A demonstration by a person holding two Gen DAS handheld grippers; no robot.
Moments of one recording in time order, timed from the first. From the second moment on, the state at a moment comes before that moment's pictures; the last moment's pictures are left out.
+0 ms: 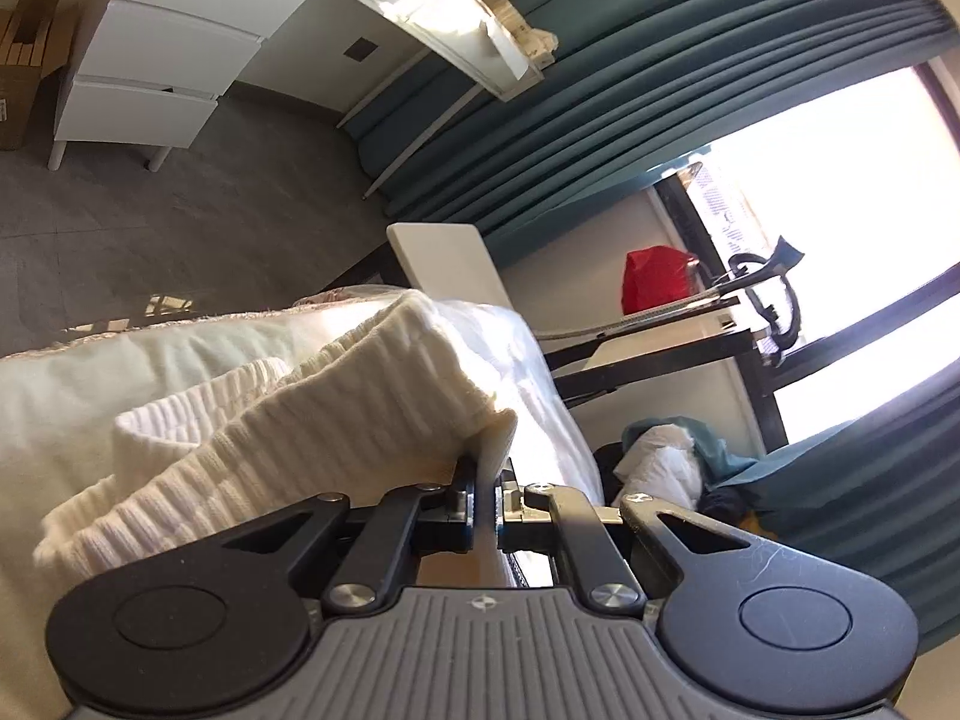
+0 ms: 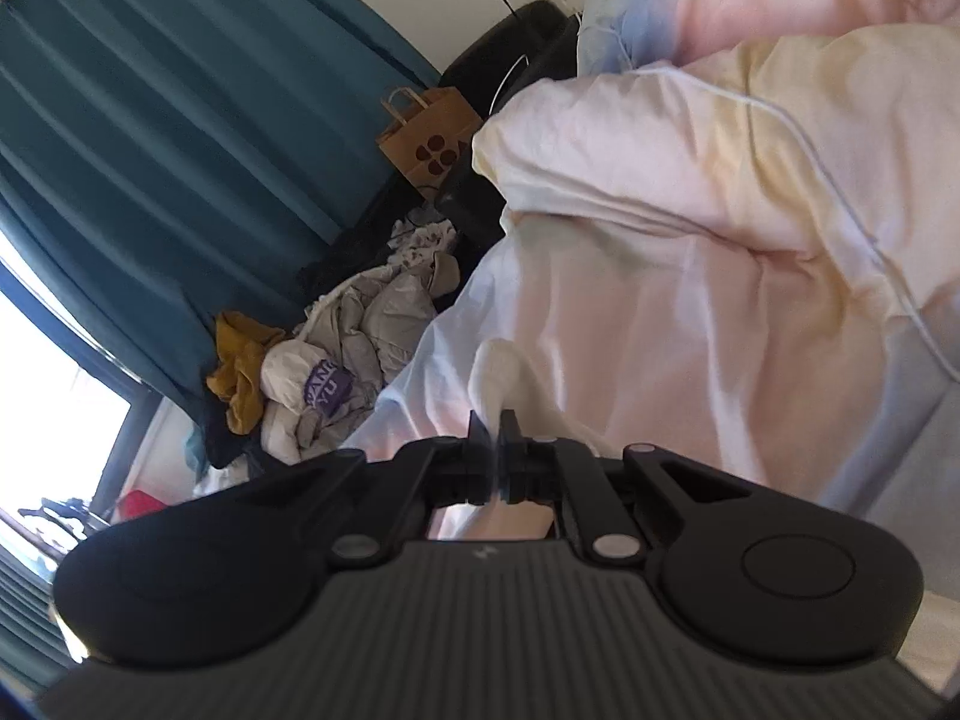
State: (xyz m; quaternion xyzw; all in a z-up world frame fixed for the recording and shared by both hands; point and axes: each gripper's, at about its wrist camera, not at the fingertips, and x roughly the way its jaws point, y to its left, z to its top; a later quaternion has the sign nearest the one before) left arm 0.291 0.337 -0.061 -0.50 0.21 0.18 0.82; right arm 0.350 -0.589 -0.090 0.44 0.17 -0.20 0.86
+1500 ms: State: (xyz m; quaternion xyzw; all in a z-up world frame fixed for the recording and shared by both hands) left arm 0.187 0.322 -0.154 -0.62 0.22 0.07 0.75; right arm 0.221 -0.557 -0.187 0.59 0.24 -0.13 0.76
